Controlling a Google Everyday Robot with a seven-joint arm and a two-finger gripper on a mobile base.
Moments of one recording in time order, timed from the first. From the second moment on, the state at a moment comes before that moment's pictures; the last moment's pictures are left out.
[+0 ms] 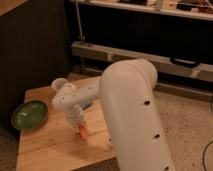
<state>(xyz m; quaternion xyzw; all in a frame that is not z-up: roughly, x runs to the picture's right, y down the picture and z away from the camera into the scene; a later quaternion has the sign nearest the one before) -0.157 0.217 0.807 -0.30 0.24 0.45 0.80</state>
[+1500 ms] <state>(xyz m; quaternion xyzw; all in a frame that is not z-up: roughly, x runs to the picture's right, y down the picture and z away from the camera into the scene) -0.233 0.275 0.738 -0.43 0.13 0.32 0.83</state>
